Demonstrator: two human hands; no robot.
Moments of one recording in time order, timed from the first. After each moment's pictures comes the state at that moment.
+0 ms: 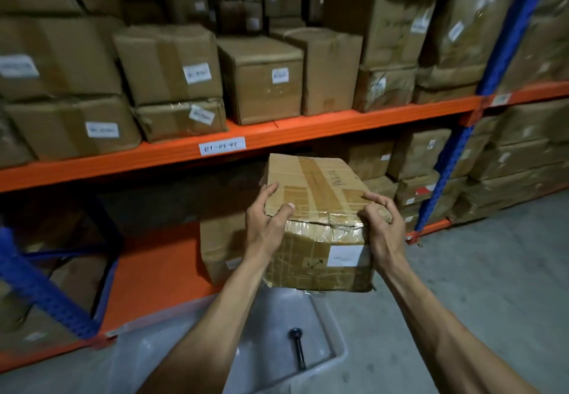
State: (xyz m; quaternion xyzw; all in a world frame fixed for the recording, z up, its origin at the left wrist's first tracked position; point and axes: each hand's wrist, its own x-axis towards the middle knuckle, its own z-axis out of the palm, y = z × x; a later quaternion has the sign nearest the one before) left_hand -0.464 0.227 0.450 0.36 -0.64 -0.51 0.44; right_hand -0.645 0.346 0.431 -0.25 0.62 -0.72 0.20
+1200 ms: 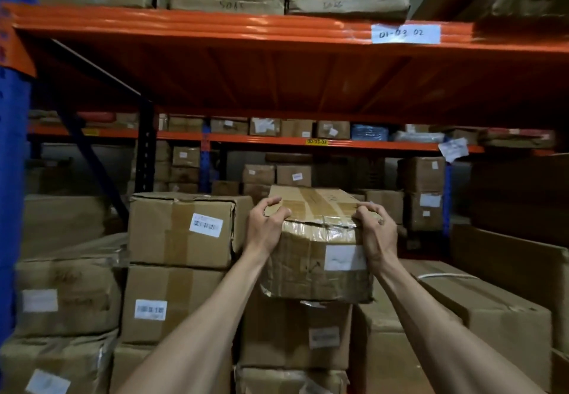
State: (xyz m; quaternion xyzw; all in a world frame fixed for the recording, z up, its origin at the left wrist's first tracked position) left_hand -0.373 -0.185 0.841 0.31 -0.62 -0.31 0.65; right_hand -0.578 -0.136 0.829 -0.47 0.44 -0.75 0.13
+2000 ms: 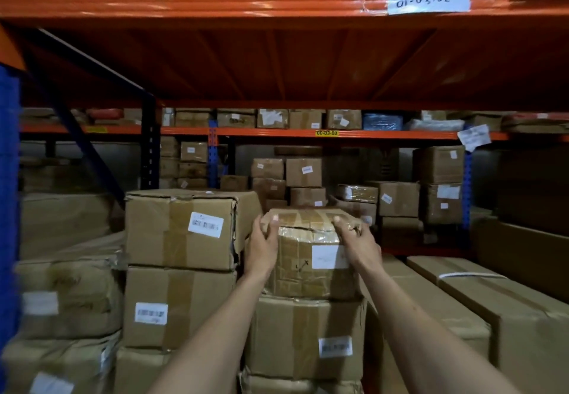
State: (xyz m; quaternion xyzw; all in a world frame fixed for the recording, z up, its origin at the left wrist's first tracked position) left_hand -0.379 -0.273 0.793 0.44 -0.61 -0.23 0.61; right_hand -0.580 -0.232 0.804 -0.48 0.61 -0.61 0.19
